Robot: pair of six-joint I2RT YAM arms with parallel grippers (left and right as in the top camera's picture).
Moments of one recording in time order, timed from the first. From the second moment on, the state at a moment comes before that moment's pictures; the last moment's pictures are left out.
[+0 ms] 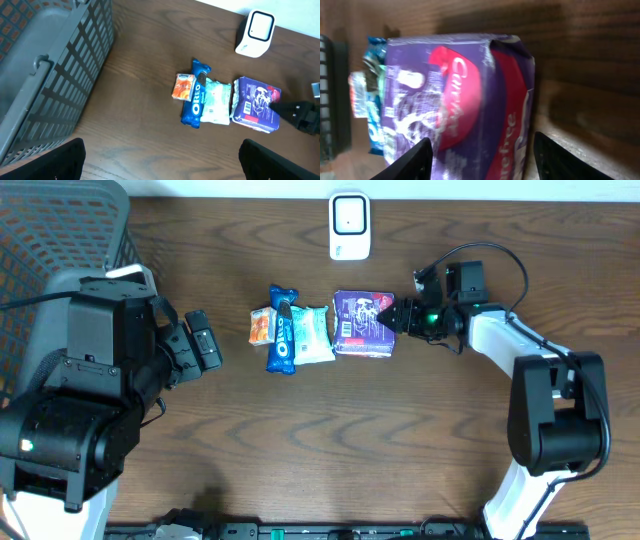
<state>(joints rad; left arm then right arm) -0.23 1.15 1.69 -1.37 -0.19 -0.43 0.11 1.99 1.18 -0.24 -0.63 0.33</state>
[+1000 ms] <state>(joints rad) -0.23 1.15 1.69 -1.37 -0.19 -0.43 0.09 1.85 1.59 -0.81 0.19 0.16</state>
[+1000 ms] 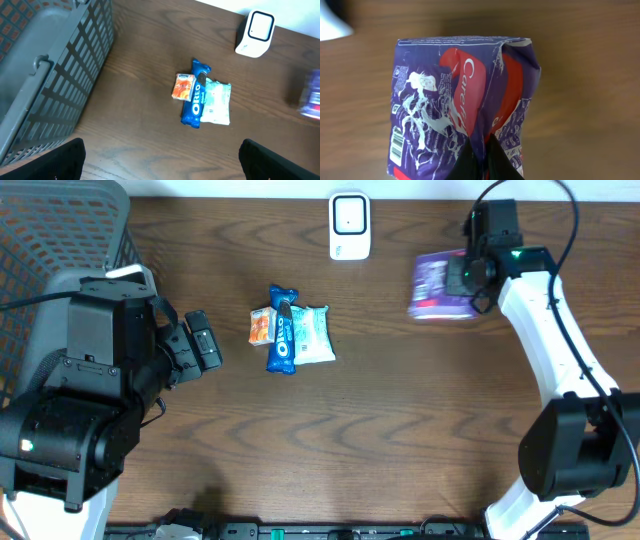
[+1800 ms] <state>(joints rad) -0.23 1.15 1.69 -1.37 -0.19 -0.43 0.37 2.09 1.57 -0.76 0.68 0.12</state>
